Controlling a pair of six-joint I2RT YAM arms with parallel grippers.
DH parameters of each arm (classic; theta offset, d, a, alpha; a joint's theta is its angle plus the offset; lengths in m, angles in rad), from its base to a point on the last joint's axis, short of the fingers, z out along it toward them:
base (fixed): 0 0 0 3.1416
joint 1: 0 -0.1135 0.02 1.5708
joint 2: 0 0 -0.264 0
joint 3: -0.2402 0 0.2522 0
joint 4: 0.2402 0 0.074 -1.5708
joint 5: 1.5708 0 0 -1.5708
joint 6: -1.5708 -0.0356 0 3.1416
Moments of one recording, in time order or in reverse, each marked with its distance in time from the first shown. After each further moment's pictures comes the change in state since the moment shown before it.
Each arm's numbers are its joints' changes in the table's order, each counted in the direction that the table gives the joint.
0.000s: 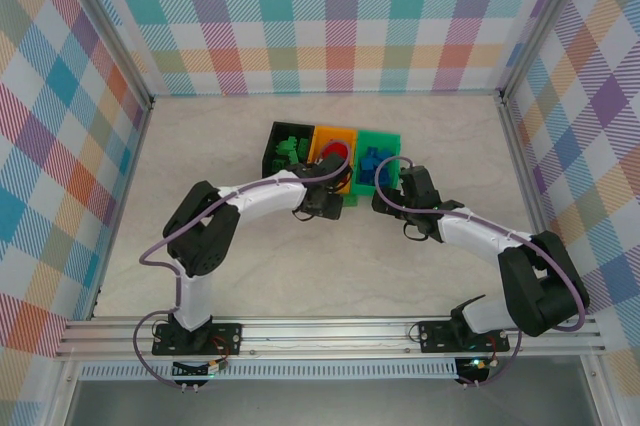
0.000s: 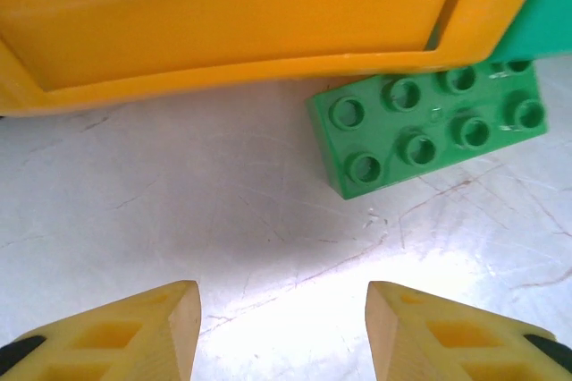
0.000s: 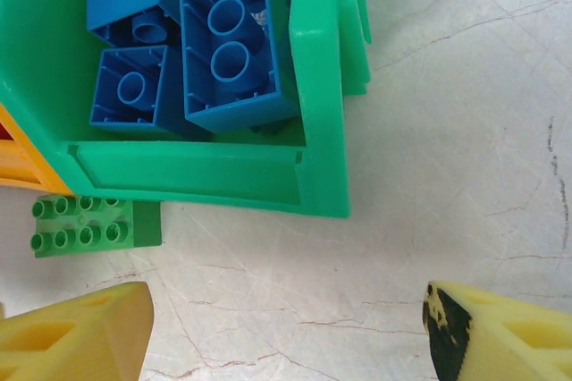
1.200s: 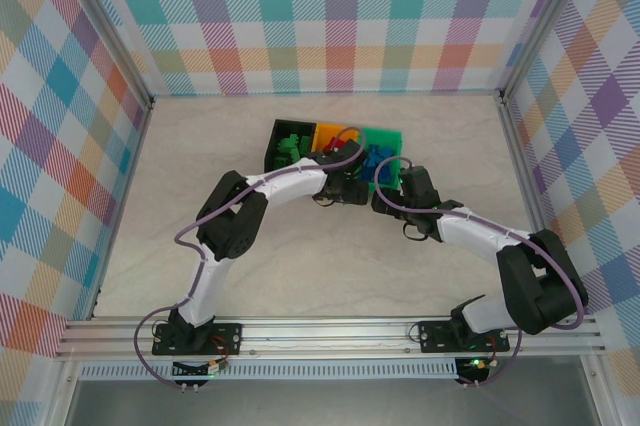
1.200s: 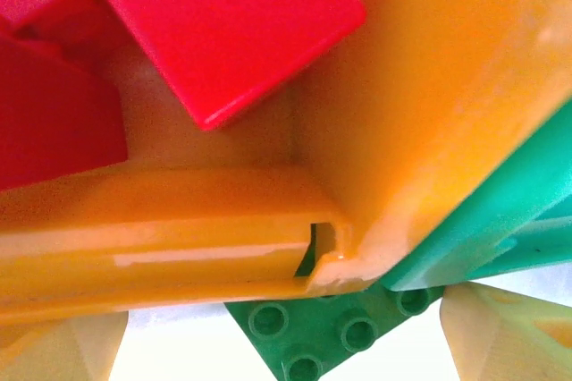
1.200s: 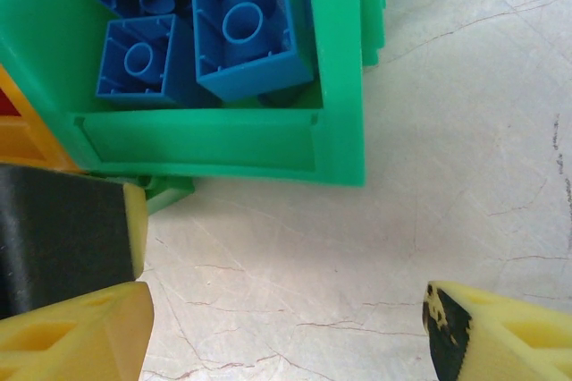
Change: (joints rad) left arm -0.017 0.259 -0.303 0.004 0.057 0.078; right arm 0.000 0.010 0.000 -0.005 -0.003 0.000
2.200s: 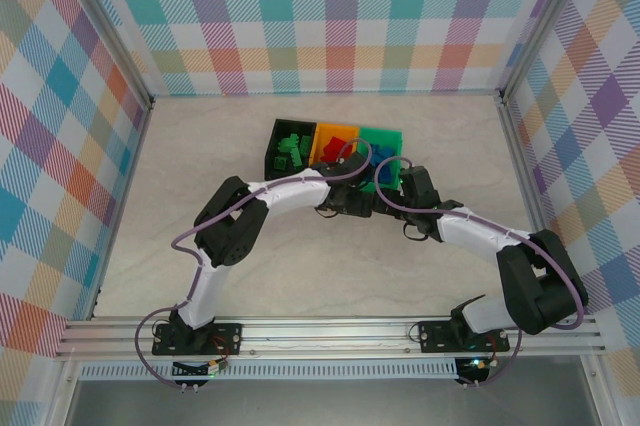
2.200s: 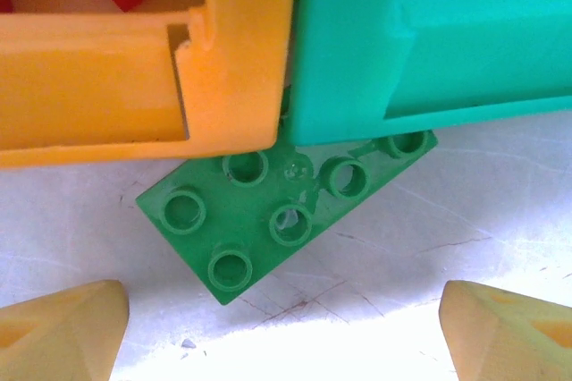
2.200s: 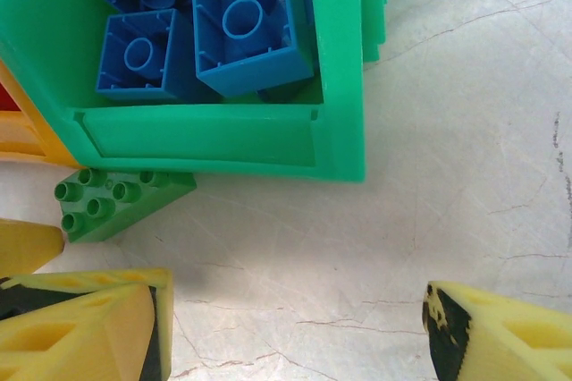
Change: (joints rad) left arm 0.070 -0.051 0.097 -0.044 0.000 0.000; right arm 0.000 0.000 0.000 0.003 -0.004 0.000
